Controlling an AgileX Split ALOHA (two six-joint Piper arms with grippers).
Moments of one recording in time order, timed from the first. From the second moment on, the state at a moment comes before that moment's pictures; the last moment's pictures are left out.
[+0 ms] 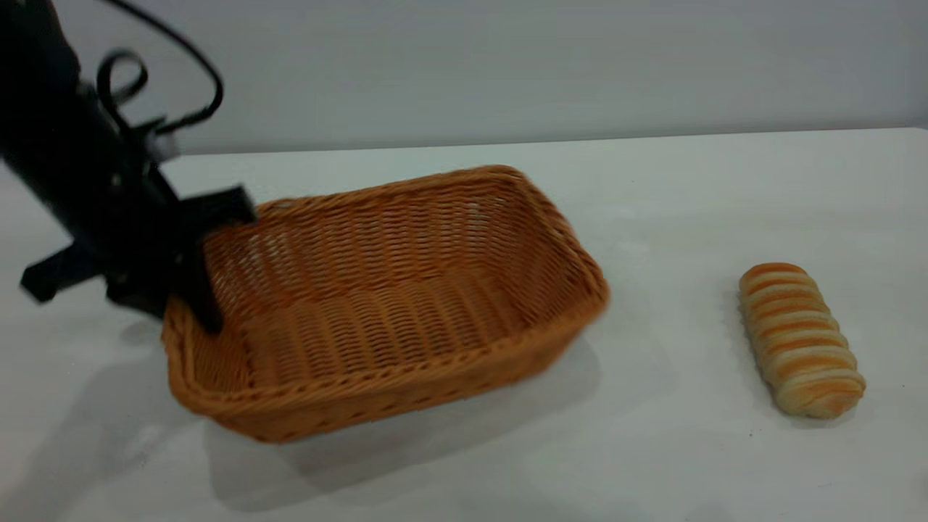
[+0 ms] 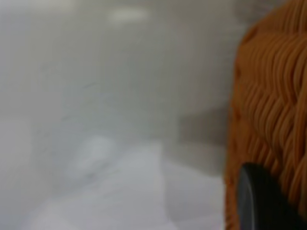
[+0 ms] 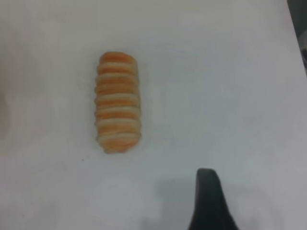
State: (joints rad) left arm -0.15 2.01 -1.08 -0.38 0.52 -0.15; right arm 0.14 0.88 -0.69 -0.23 0.76 0.33
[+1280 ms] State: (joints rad) left arm -0.25 2.13 -1.27 -0.43 0.60 0.11; right arm 0.14 0.88 -0.69 -0.26 0.75 0.32
